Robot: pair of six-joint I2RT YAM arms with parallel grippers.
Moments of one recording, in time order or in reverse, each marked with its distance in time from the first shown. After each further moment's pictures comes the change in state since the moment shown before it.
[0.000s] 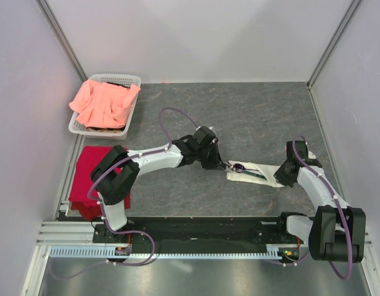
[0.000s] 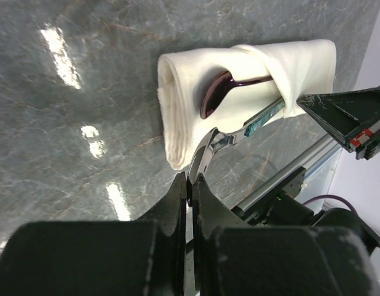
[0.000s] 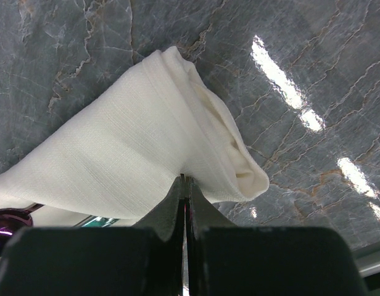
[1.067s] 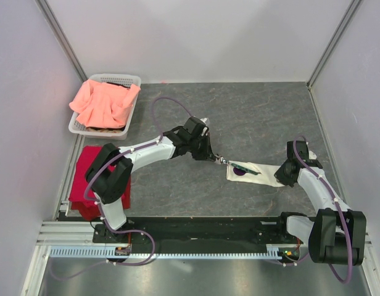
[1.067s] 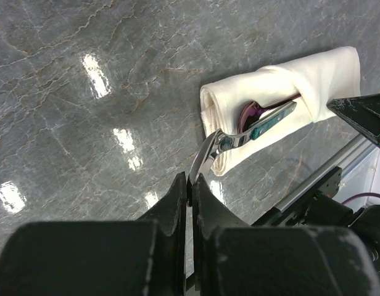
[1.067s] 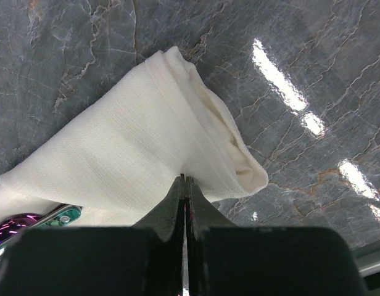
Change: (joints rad) left arm 0.107 -0.032 0.026 -0.079 0.026 0.235; right arm 0.000 -0.022 0.000 -0.004 0.005 0.000
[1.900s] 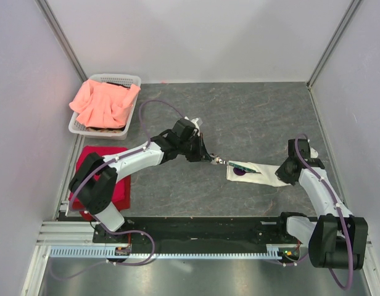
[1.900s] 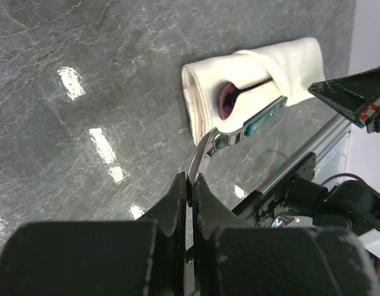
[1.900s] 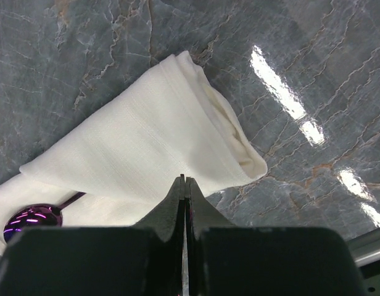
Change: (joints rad) left arm 0.024 -0.171 -0.154 0.082 0.050 -0.030; right arm 0.007 -0.040 0.048 -0.058 0.009 -0.010
